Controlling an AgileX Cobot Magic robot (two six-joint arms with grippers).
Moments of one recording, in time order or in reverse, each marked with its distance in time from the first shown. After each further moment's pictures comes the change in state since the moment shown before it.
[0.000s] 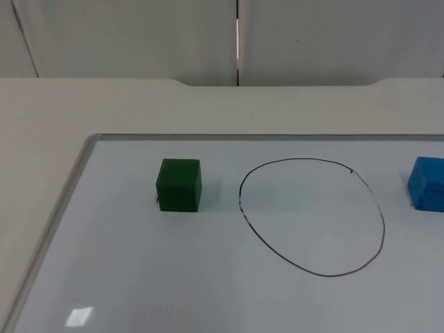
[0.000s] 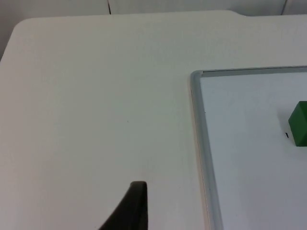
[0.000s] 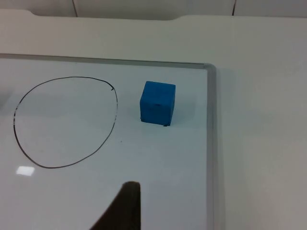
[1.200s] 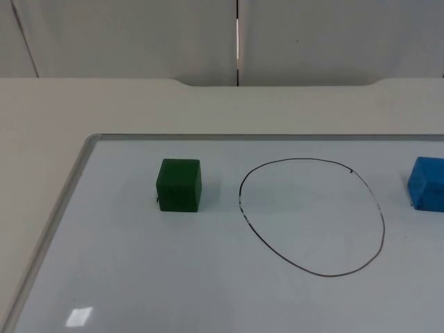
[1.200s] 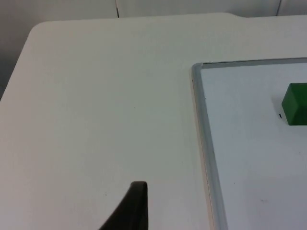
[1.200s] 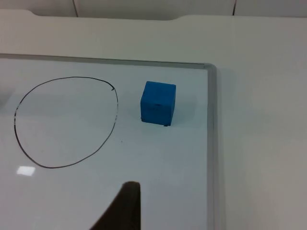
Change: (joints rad) right arm 0.000 0.000 0.000 0.000 0.000 0.000; left arm 0.000 -0.362 0.002 0.013 0.290 0.000
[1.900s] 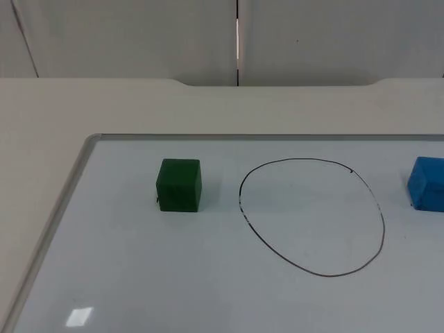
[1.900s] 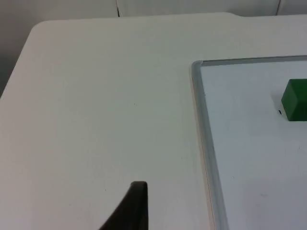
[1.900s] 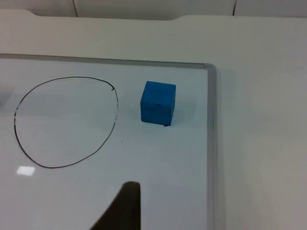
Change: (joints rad) right arm 0.000 0.000 0.000 0.000 0.002 0.000; left arm 0.000 -0.087 0.027 0.000 0.040 -0.002
